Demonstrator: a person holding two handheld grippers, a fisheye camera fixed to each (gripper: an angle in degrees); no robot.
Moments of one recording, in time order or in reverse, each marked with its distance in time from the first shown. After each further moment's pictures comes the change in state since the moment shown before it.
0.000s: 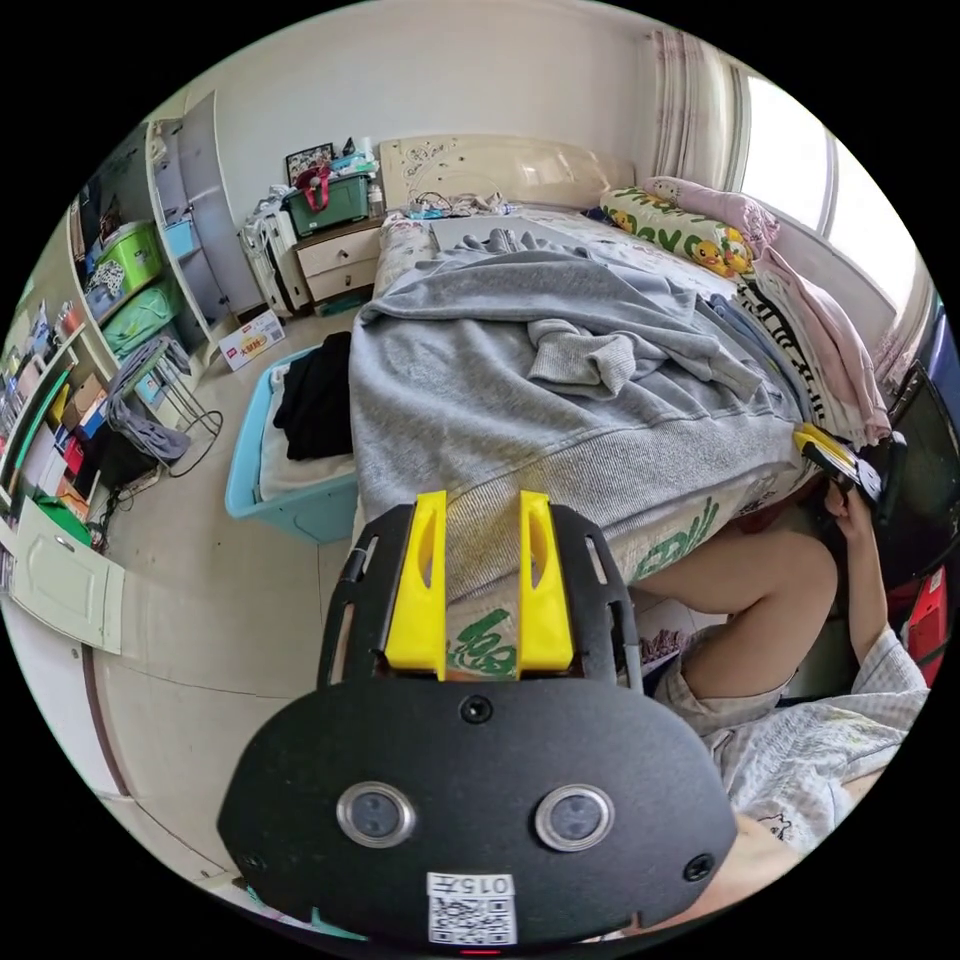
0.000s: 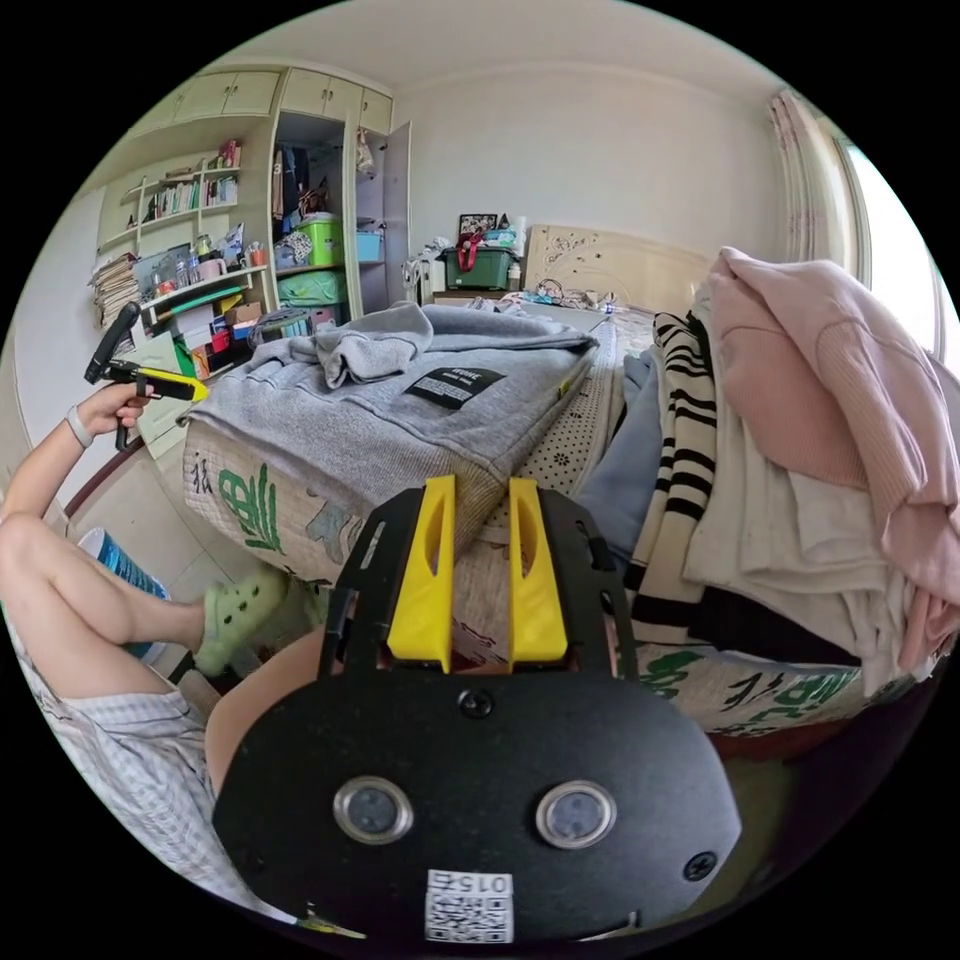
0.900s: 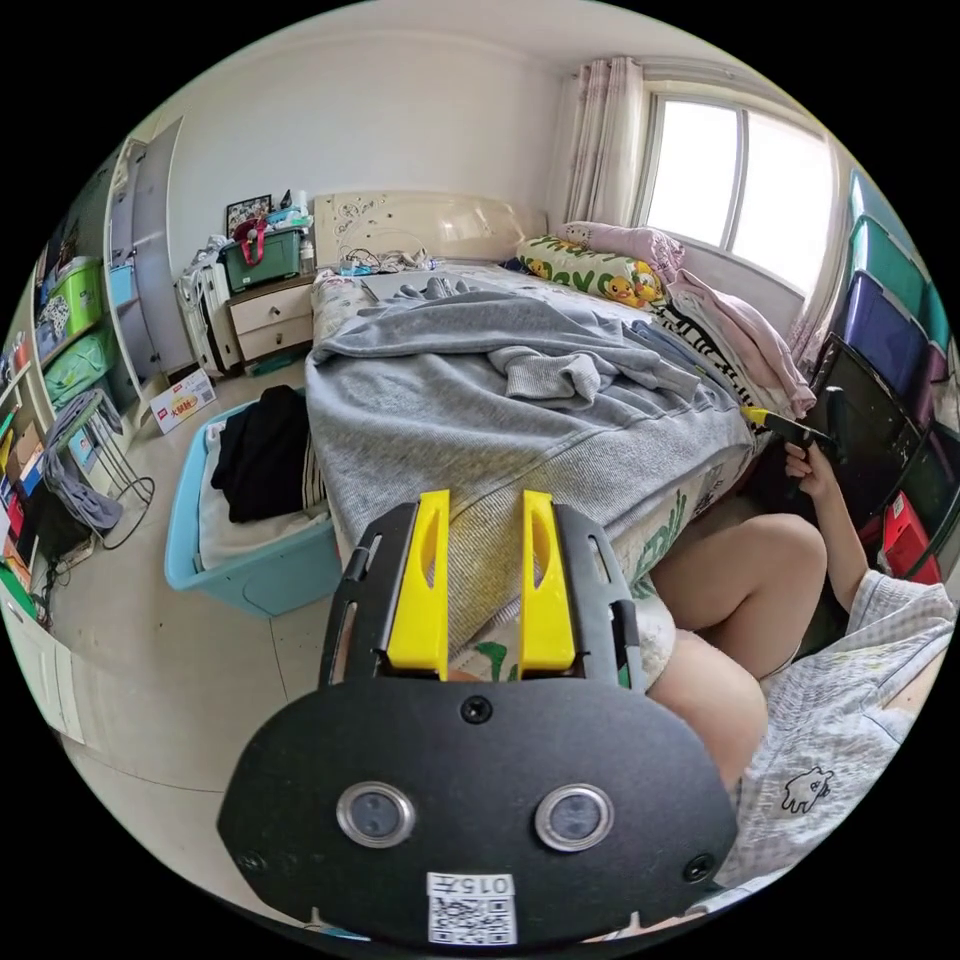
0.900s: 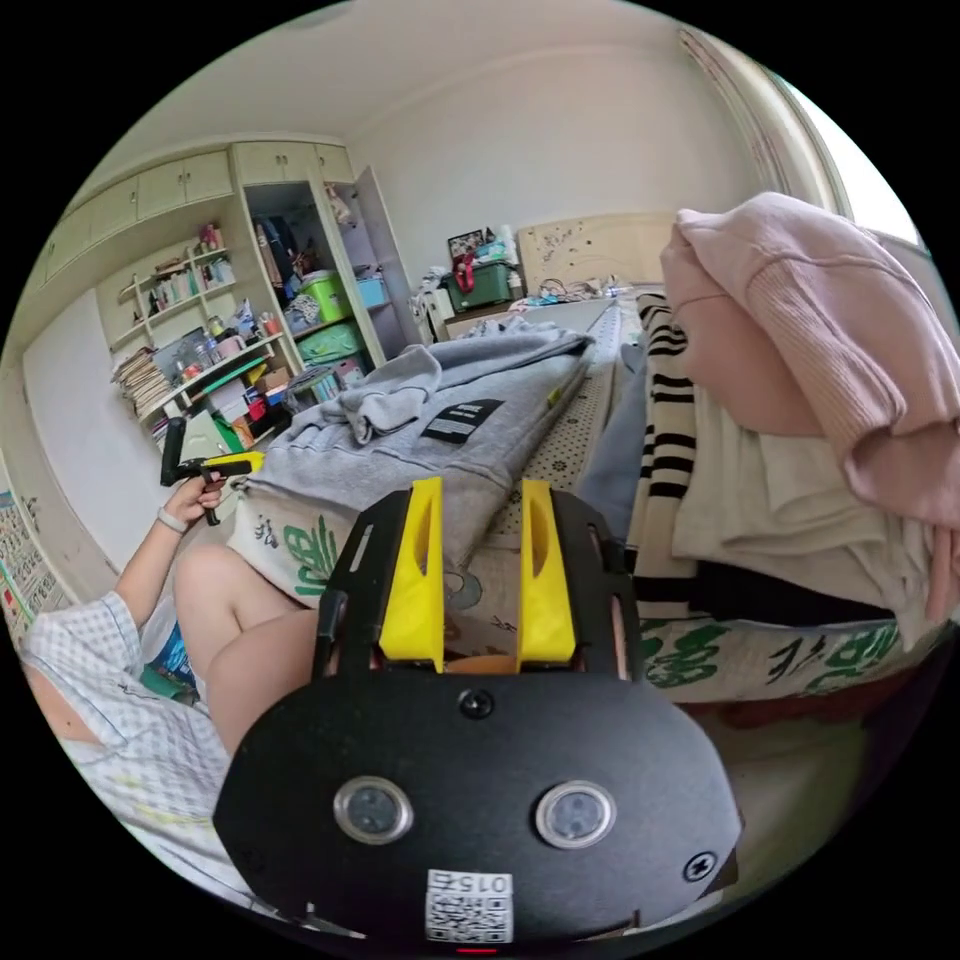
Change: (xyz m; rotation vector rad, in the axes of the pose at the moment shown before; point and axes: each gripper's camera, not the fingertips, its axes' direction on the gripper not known) left arm -0.034 0.036 0.033 0.211 0.210 0.116; right arm 0.035 0.004 -0.031 0.058 -0.202 0.165
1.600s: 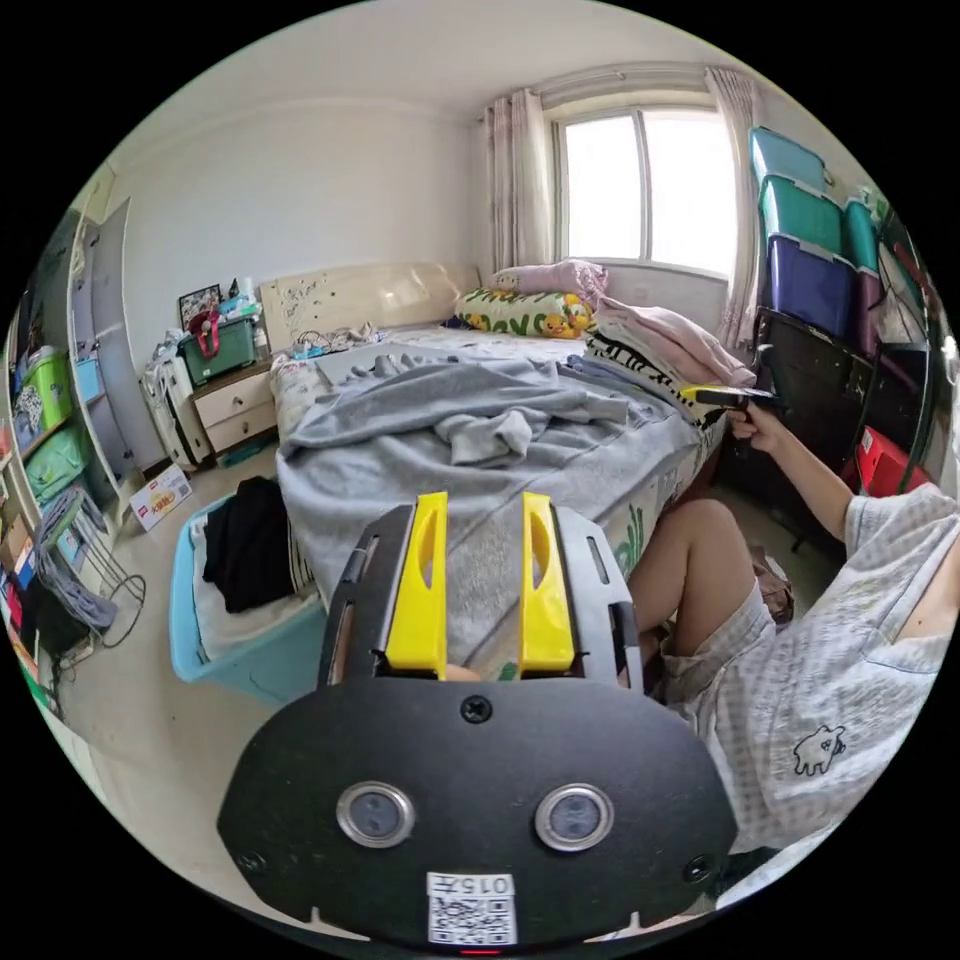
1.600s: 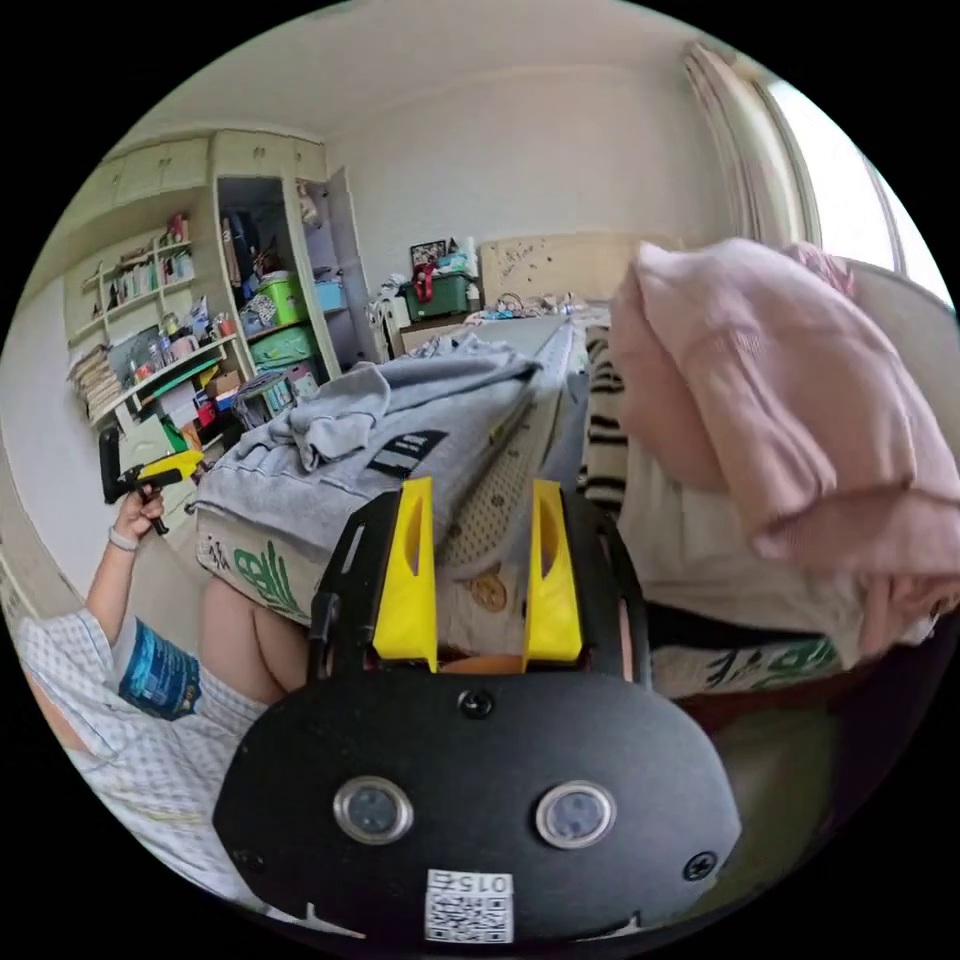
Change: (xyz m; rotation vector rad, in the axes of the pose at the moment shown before) left arm 0.028 -0.014 -0.038 0.165 0.052 0.167; right arm -0.003 -0.005 0.021 0.008 0.156 0.074
